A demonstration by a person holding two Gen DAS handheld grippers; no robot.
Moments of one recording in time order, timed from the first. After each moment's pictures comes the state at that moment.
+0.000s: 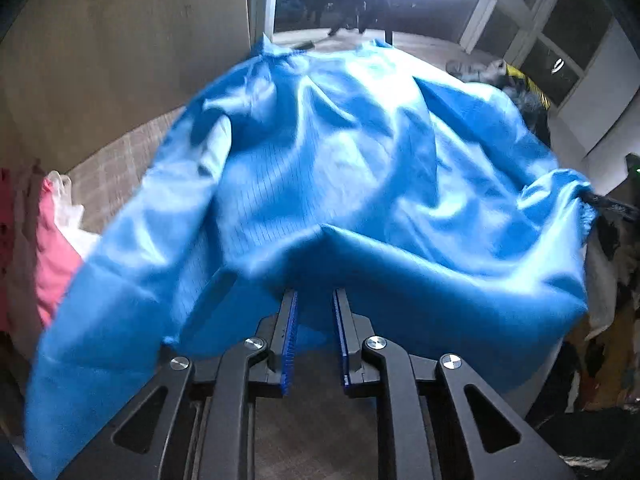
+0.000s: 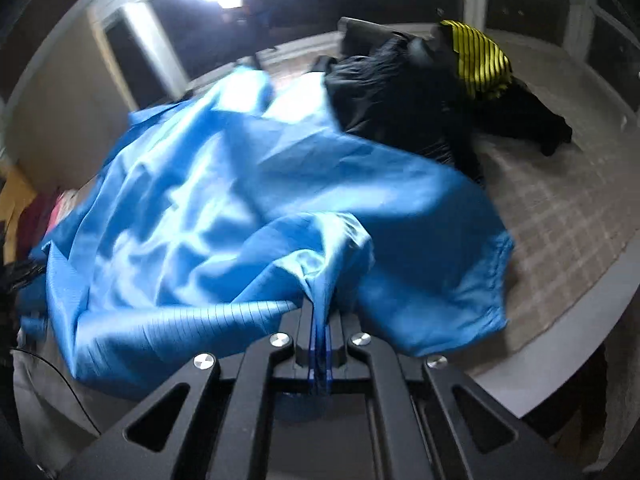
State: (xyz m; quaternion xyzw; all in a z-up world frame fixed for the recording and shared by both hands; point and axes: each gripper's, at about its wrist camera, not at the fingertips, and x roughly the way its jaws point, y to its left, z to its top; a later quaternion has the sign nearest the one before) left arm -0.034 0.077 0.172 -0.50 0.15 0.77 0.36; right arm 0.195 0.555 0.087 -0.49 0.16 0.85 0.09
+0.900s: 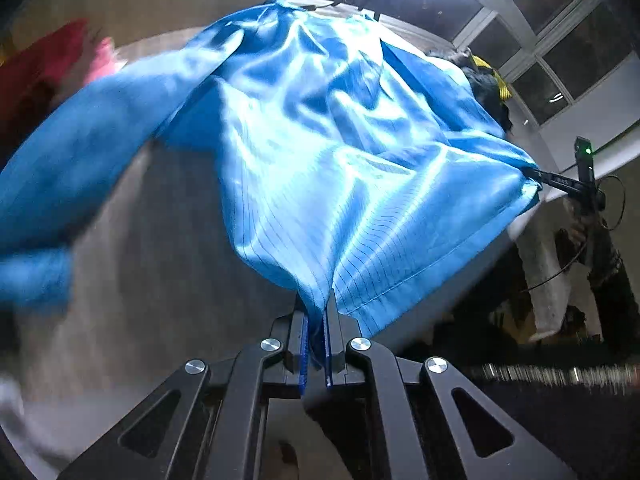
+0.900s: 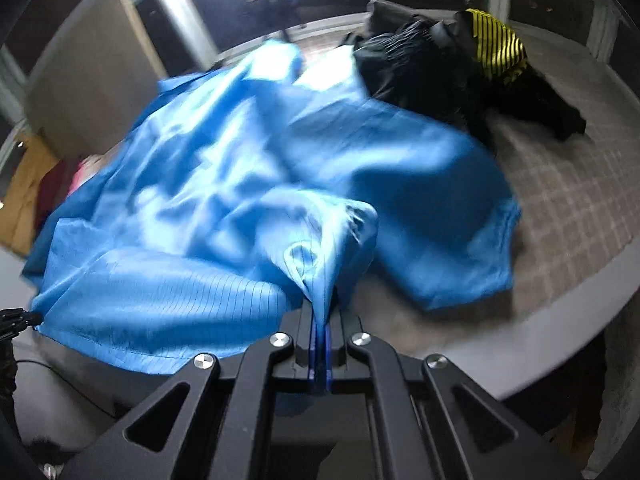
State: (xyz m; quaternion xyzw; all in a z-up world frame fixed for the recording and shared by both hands) left arm 0.133 -0.033 0.198 -0.60 0.06 0.72 0.34; right arm 0.245 0.521 0.092 -0.52 0.15 0.84 0.02
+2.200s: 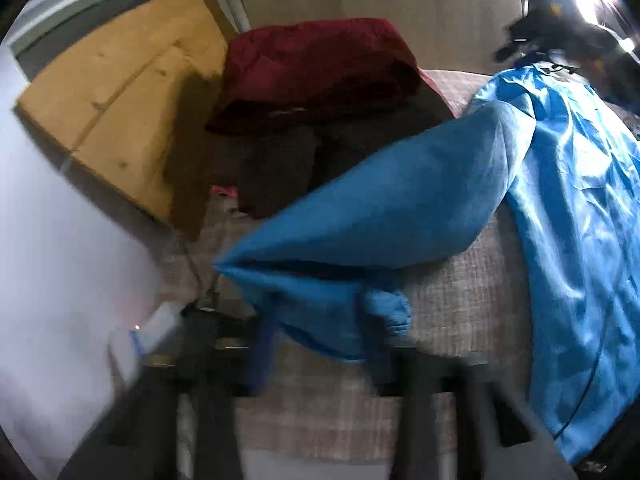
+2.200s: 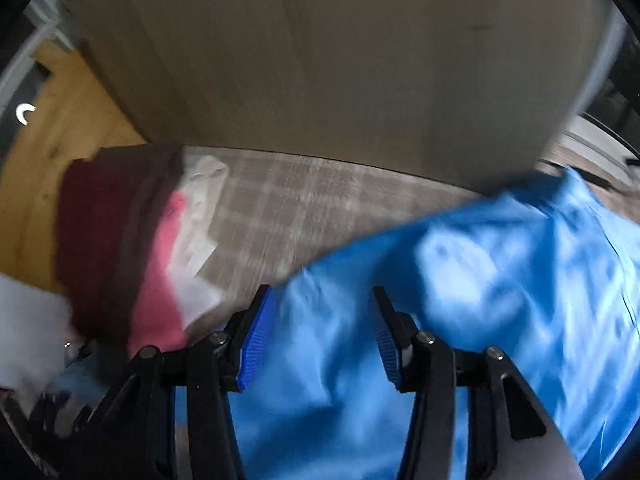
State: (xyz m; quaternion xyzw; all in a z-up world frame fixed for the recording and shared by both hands) left arm 0.006 -0.189 0.157 -0.51 0.13 0.85 0.04; right arm -0.224 0.090 0.071 -0.60 0.02 0.78 -0.17
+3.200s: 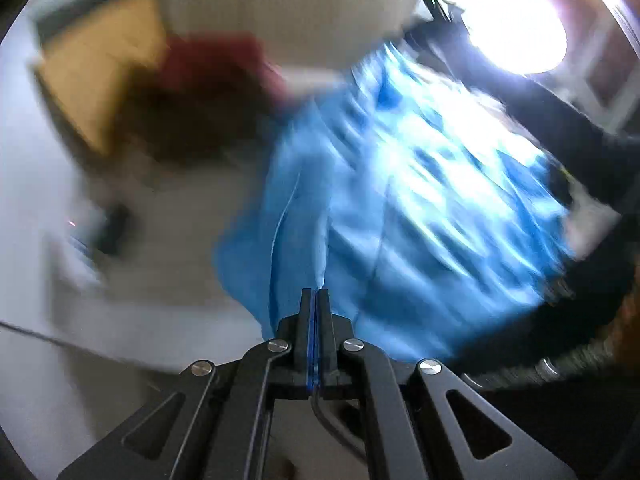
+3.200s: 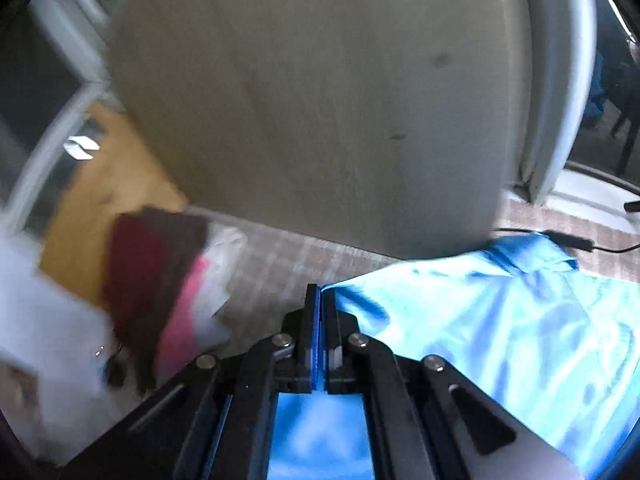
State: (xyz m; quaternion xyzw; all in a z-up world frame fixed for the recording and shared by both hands) left arm 0.184 -0.127 0.224 -0.55 0.02 0.82 0.19; right arm -0.203 0.216 0.135 -0.48 0.07 0.84 -0.27
